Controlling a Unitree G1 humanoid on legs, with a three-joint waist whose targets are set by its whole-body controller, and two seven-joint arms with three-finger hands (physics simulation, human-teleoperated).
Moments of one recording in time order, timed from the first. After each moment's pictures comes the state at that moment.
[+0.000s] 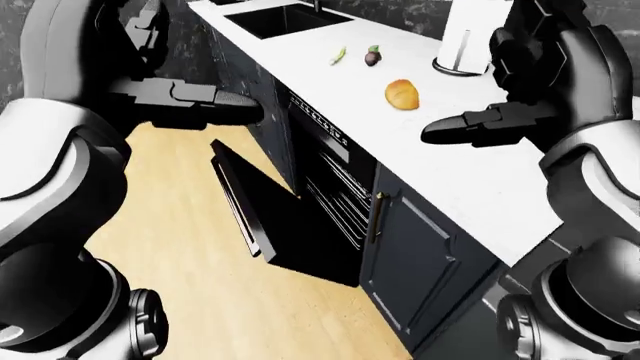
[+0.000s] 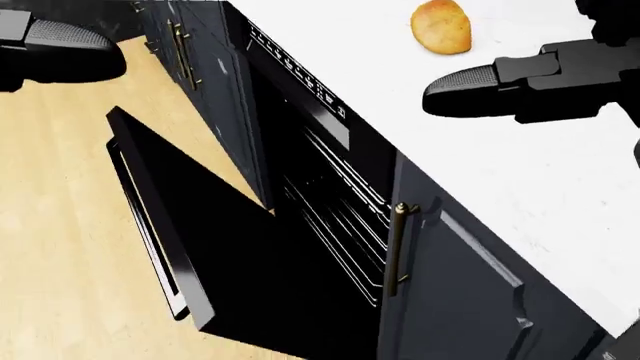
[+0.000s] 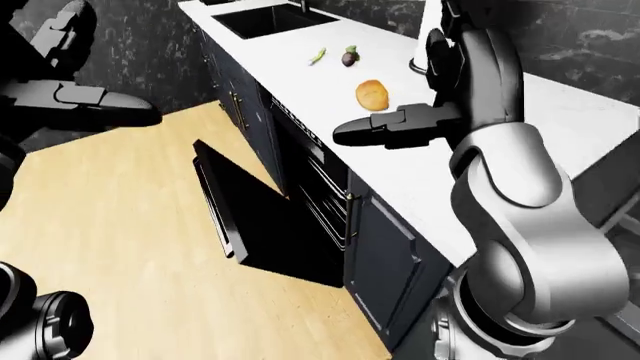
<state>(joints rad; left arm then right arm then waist) -0.91 0.51 0.30 -0.67 -0.62 1.28 0.29 -0.82 -0.38 -0.24 -0.74 0.28 1.28 -0.10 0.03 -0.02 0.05</state>
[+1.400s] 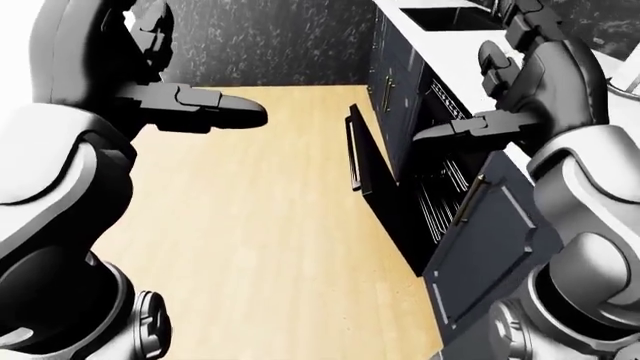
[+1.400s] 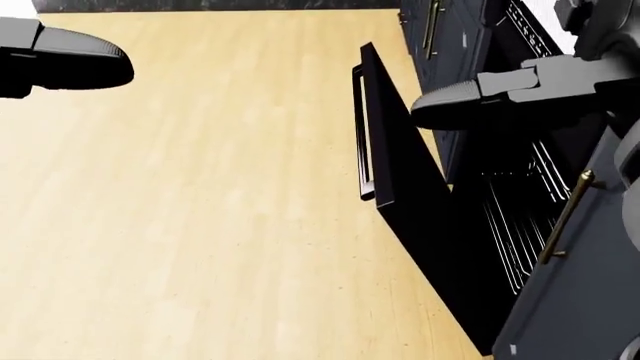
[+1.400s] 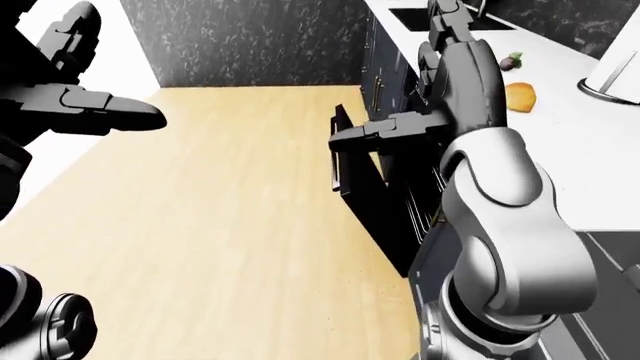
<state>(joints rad) -0.90 0.49 0.29 -0.68 -0.60 1.26 0.28 -0.80 -0.34 -0.20 -0.72 0.15 1.28 -0.02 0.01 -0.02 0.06</state>
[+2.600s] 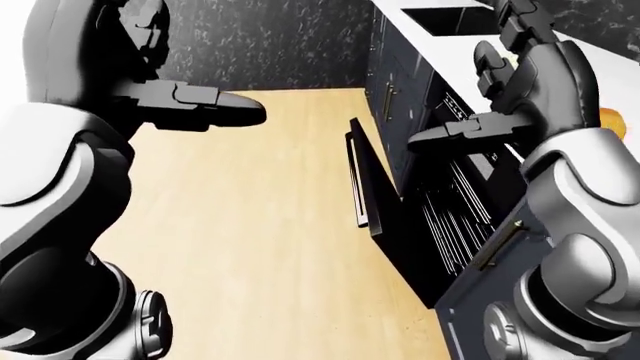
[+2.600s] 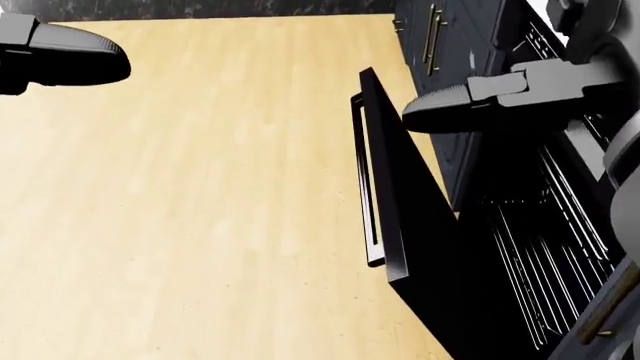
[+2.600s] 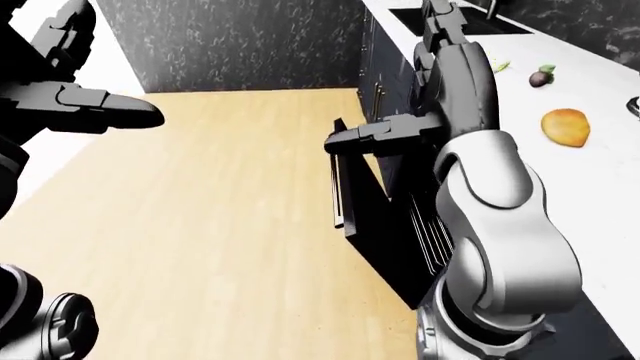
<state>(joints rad) -0.90 0.49 0.29 -0.69 -0.58 1.26 0.27 -0.79 -0.31 -0.18 -0.72 0.11 1.26 0.01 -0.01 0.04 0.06</state>
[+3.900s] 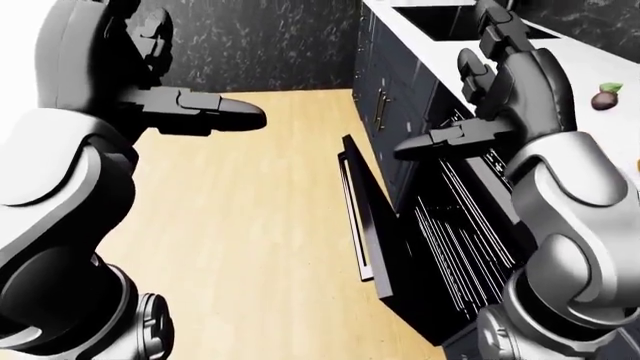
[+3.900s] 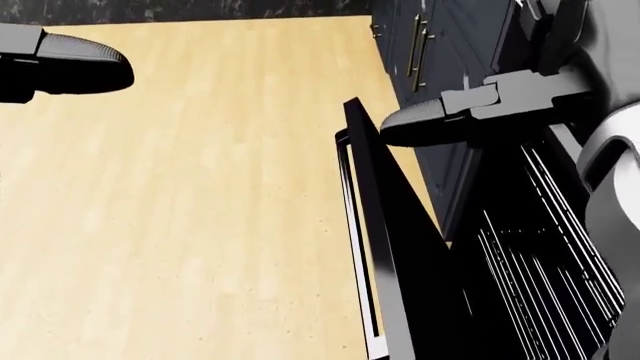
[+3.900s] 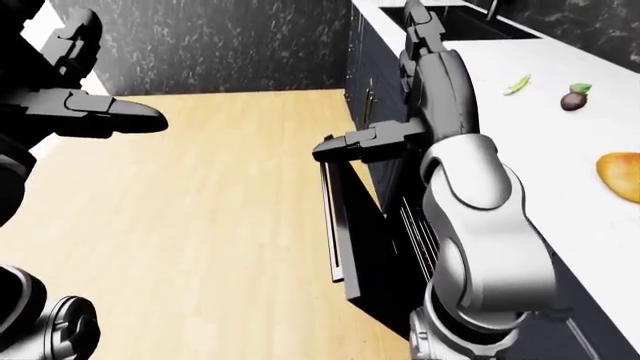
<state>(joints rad) -0.88 0.48 0.29 -0.69 -0.57 1.27 0.26 -0.78 -0.28 -0.14 -0.72 0.05 1.25 0.04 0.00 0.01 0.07</state>
